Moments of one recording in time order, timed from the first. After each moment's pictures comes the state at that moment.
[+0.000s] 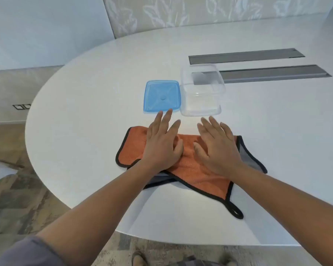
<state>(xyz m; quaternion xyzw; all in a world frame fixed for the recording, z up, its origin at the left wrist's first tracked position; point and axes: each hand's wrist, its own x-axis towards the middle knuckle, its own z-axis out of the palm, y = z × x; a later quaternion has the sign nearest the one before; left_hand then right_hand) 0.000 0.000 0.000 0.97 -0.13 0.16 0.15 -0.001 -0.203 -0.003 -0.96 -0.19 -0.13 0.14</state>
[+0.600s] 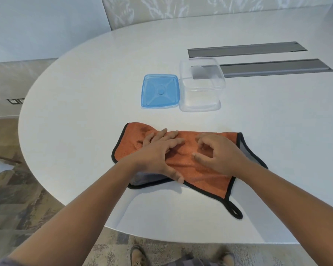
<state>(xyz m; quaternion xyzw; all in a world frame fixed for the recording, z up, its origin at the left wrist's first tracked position) -0.009 0.032 0.012 0.94 -0.21 -0.20 0.19 -0.007 -0.219 0.007 -0.93 -0.21 0.05 0.28</state>
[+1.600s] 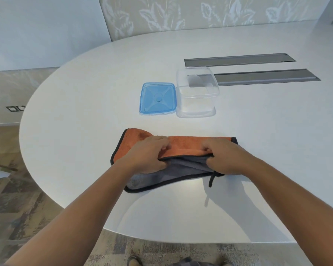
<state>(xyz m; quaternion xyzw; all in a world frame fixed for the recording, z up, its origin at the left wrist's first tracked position) -0.015 0.035 0.033 0.96 -0.21 -0.08 0.15 -0.016 -0.227 0.051 -0.96 -0.15 0.17 0.18</state>
